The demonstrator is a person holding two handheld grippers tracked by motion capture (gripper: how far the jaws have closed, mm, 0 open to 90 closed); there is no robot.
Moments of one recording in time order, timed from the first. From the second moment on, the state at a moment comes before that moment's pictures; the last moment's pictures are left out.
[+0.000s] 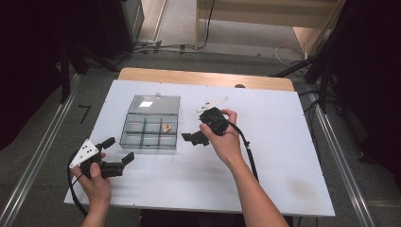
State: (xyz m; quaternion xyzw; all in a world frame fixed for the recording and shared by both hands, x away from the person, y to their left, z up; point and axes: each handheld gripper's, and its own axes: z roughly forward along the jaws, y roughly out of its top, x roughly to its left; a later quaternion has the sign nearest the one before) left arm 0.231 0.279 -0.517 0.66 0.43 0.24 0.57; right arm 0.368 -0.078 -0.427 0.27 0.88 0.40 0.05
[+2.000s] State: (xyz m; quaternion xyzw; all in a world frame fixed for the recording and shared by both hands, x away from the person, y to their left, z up) left arm 0.229 0.279 -0.516 0.66 0.41 0.24 0.58; right arm 0.289 -0.326 -0.469 0.41 0.75 0.50 0.13
